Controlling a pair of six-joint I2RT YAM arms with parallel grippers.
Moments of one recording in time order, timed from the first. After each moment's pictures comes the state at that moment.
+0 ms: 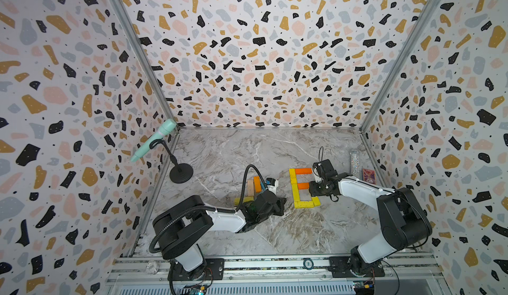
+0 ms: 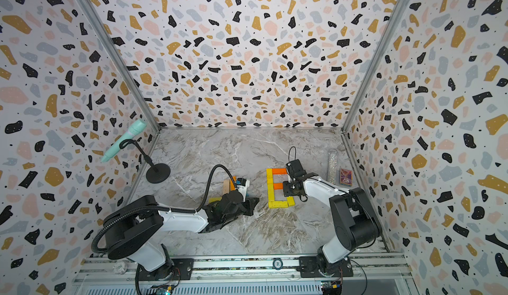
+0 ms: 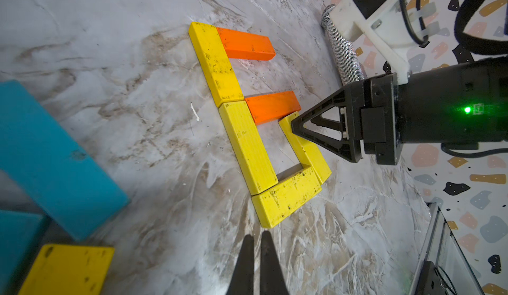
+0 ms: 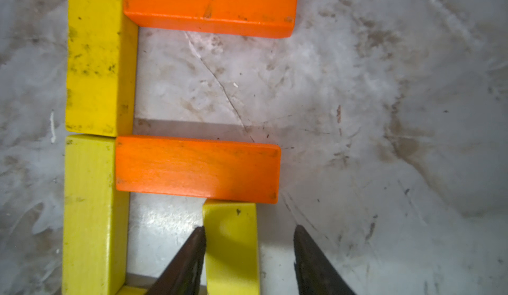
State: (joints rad) left arm -1.00 1.62 0.61 0.47 -0.10 -0.76; right arm 0.38 1.57 0.83 -0.41 0.02 0.20
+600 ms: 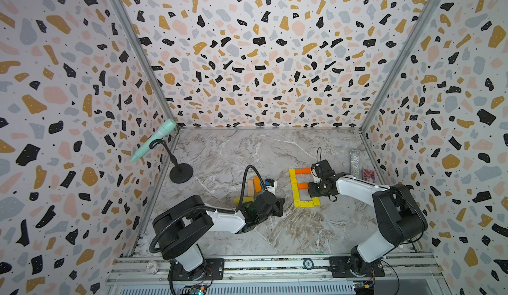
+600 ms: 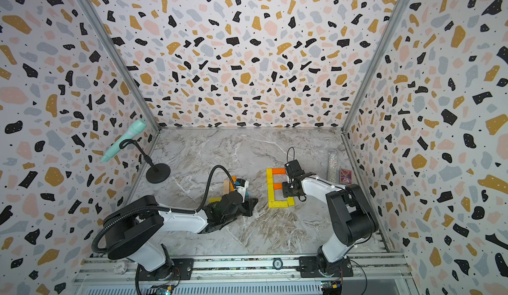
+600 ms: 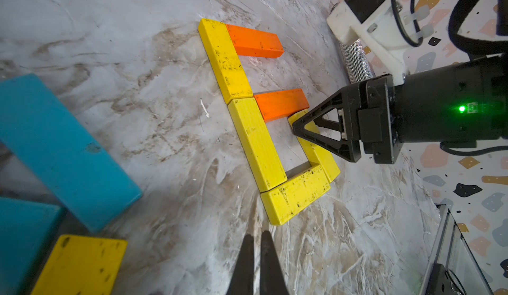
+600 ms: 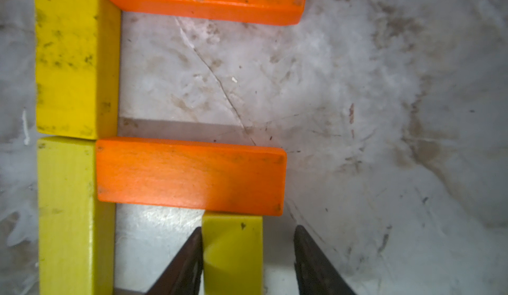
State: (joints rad) left arm -1.00 1.62 0.60 0.47 -0.12 -0.76; right arm 0.38 1.61 0.84 -0.40 0.02 0.20
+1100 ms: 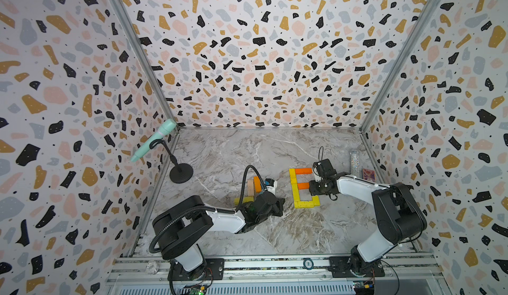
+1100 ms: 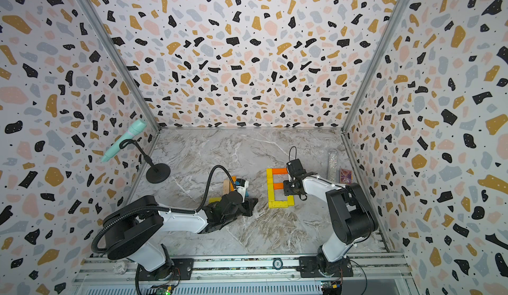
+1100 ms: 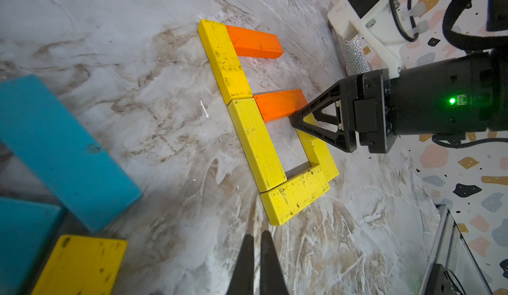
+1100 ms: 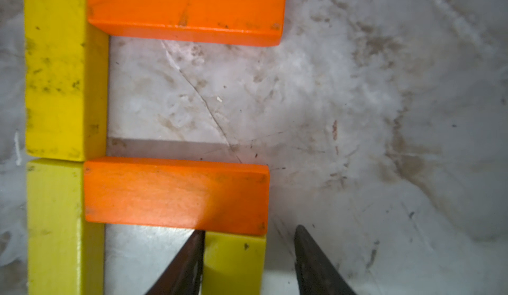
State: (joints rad) left arm -1.00 1.61 0.59 0.47 -0.12 -0.76; right arm 0.35 1.62 0.84 -0.36 0.01 0.20
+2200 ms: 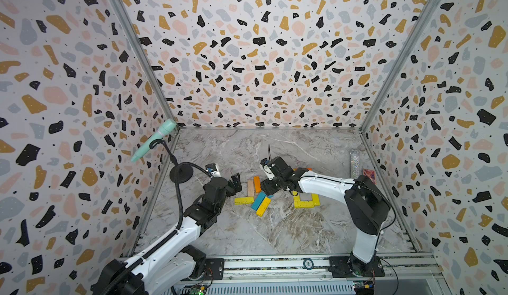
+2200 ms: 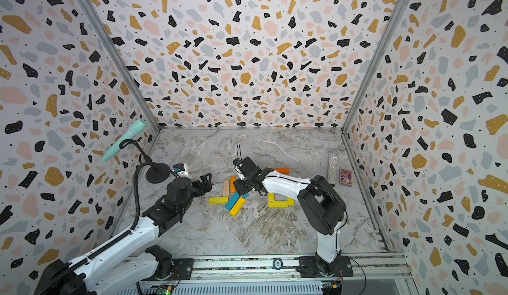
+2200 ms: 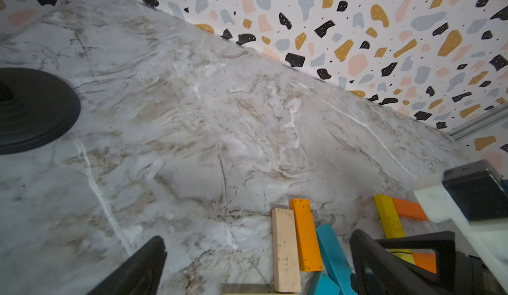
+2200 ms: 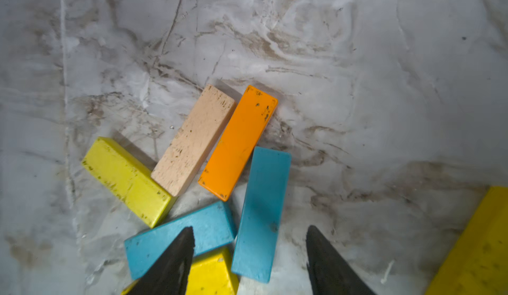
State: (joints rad) left arm -0.49 0.94 0.46 -0.03 -0.34 -0.59; right arm 0.82 1.88 1.27 -0.34 -0.04 0.17
